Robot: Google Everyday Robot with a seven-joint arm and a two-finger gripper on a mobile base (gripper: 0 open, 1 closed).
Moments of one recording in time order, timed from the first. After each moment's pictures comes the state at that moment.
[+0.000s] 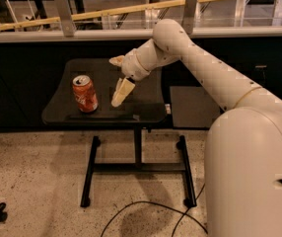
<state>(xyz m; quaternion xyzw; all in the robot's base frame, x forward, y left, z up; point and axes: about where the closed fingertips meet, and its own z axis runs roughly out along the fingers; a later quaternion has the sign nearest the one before) 0.726 0.087 0.762 -0.69 0.58 0.24 0.36</state>
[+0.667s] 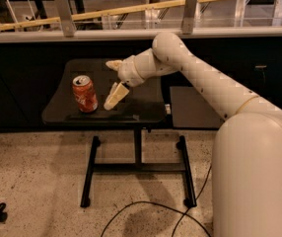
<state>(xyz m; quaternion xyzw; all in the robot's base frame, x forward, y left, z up) 0.725 0.110 0.754 -0.66 0.58 0.27 0.40</state>
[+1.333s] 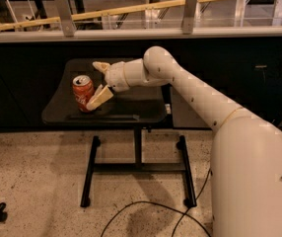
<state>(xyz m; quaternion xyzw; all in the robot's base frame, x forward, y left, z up) 0.726 0.161 0.758 -0.60 0.54 0.34 0.47</state>
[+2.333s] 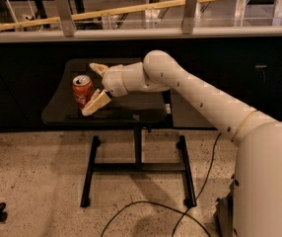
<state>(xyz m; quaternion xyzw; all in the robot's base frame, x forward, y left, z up) 0.687 0.167 0.773 -0.60 0.53 0.33 0.49</state>
